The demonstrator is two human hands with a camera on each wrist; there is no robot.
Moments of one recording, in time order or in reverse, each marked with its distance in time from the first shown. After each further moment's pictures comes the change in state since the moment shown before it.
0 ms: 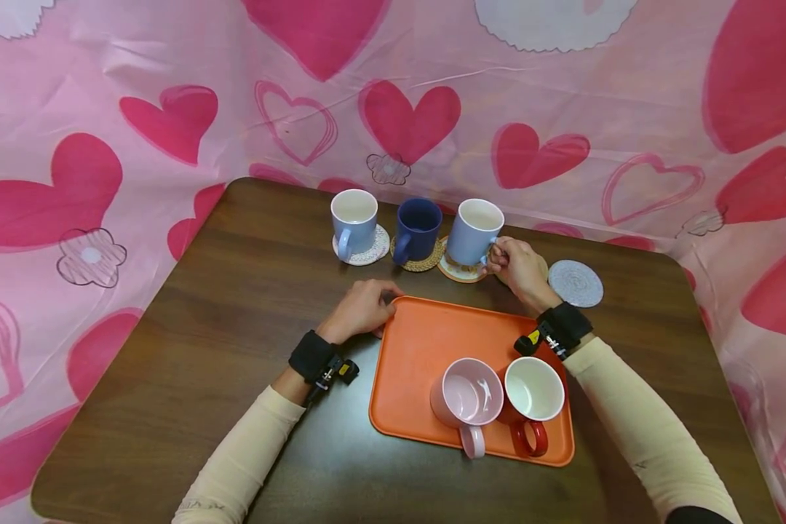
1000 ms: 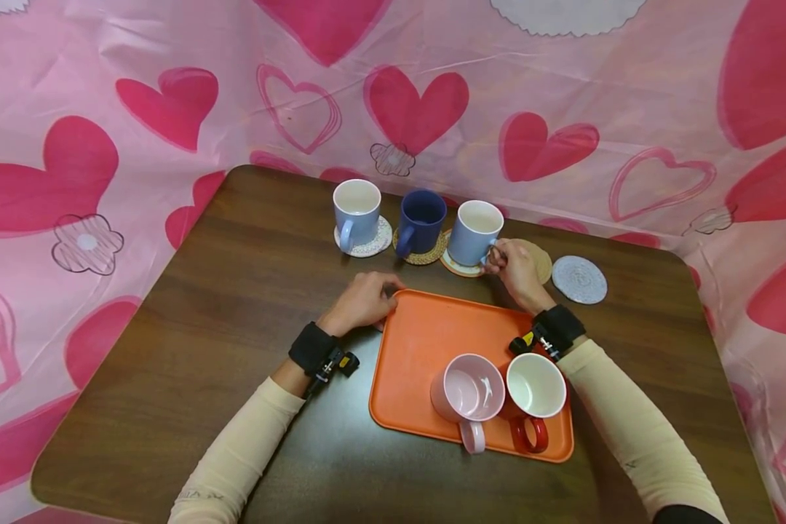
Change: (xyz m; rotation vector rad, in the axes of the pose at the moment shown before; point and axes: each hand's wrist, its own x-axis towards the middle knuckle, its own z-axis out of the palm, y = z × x) left_hand 0.003 -0.003 0.000 0.034 0.011 0.004; right_hand 0.001 0.023 -0.001 -0.043 0.034 -0.018
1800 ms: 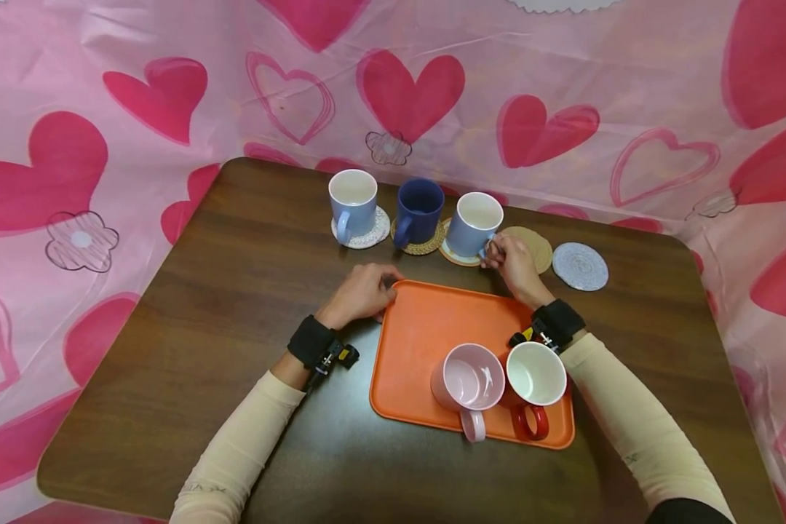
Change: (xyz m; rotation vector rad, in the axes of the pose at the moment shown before) left_hand 0.002 0.000 -0.001 -0.013 0.004 0.016; right_hand -0.004 0.008 -0.002 -0.021 0.007 -0.021
